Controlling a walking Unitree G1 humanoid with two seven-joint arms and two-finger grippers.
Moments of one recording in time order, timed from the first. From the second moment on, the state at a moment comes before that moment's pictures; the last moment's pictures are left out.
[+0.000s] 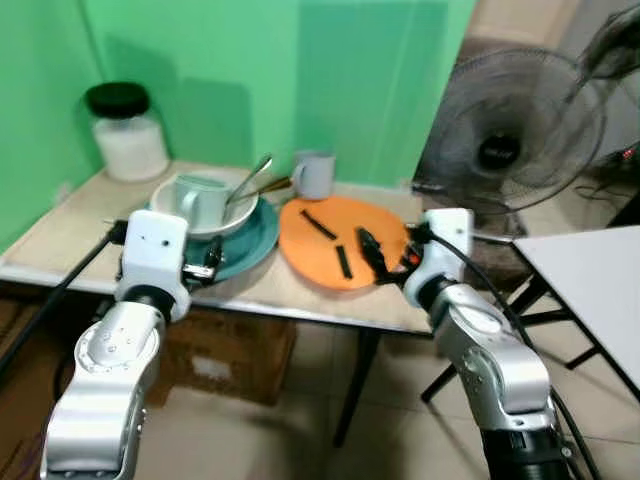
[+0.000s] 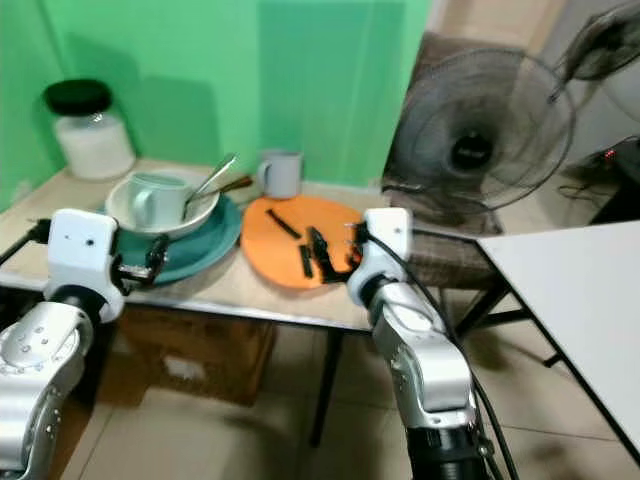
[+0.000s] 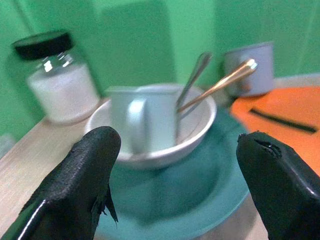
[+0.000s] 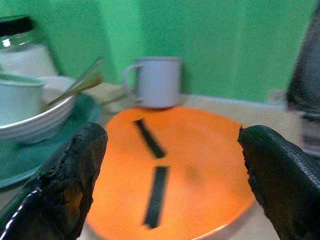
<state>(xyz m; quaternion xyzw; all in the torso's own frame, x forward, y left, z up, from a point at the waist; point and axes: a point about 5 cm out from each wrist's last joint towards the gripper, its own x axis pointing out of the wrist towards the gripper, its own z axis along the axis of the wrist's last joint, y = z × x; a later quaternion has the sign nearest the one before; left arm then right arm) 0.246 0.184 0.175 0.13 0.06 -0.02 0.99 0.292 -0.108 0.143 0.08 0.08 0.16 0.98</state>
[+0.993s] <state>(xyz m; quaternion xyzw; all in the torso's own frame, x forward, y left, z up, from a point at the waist) 0.237 0.168 0.162 0.16 0.09 -0.17 0.97 0.353 -0.119 0.152 0.10 0.16 0.17 0.97</state>
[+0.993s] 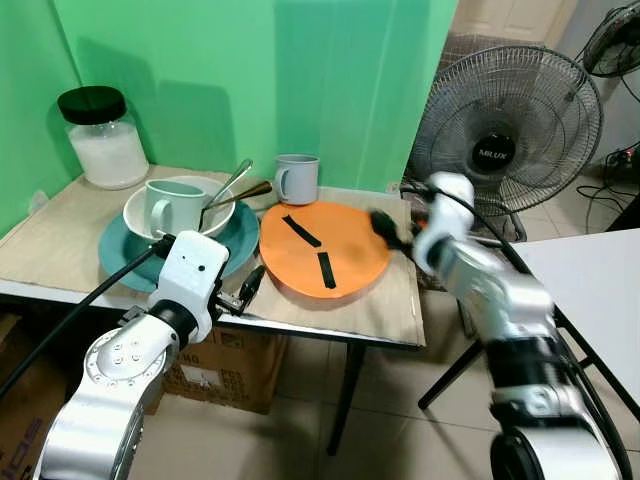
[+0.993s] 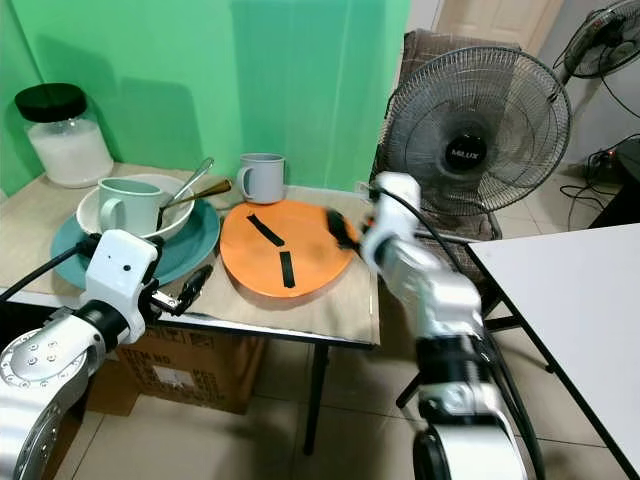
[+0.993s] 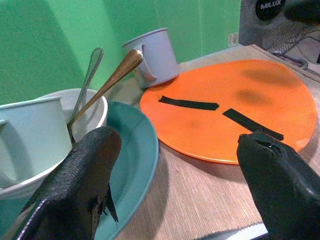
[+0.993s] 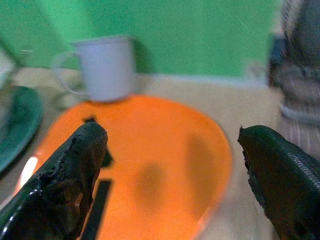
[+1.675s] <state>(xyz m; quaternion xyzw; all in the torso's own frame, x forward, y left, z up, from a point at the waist) 0.224 0.161 0.157 0.16 0.09 -0.23 0.95 0.360 -0.140 0.110 0.25 0.32 0.13 0.91</state>
